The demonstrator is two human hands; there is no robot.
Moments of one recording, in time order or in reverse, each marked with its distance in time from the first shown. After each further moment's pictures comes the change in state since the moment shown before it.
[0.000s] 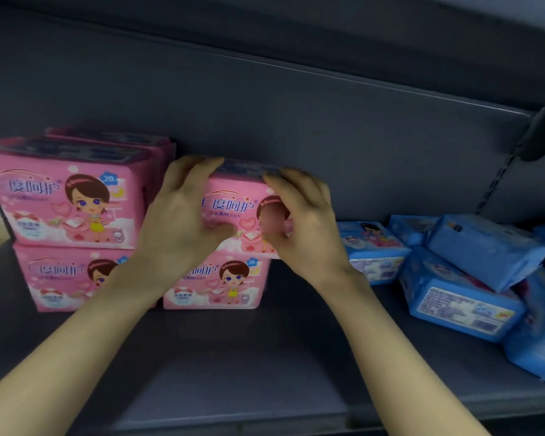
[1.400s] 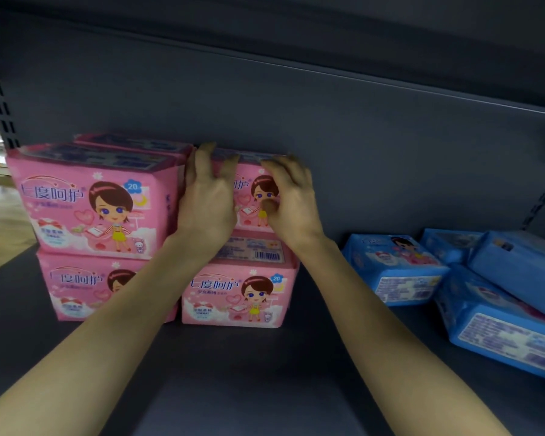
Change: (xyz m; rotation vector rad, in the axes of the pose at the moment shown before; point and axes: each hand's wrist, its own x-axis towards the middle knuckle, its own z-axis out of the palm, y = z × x) left_hand 0.049 -0.038 0.036 0.342 0.025 -0.066; right_hand 0.048 0.022 0.080 0.048 0.021 0.014
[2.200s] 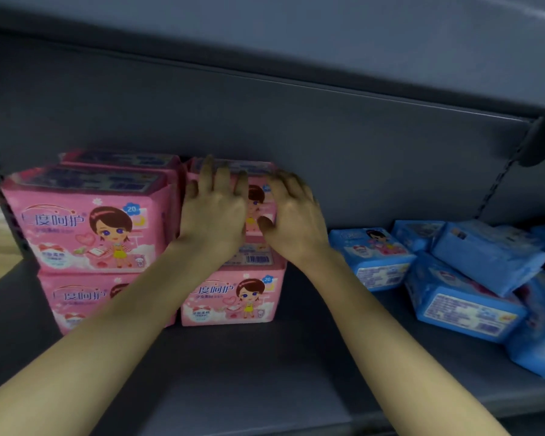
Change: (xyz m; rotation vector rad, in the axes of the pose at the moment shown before) left_hand -0.003 0.029 -0.035 0.351 -0.305 0.189; right_hand -0.005 -0.033 -0.055 -0.239 -0.382 0.248
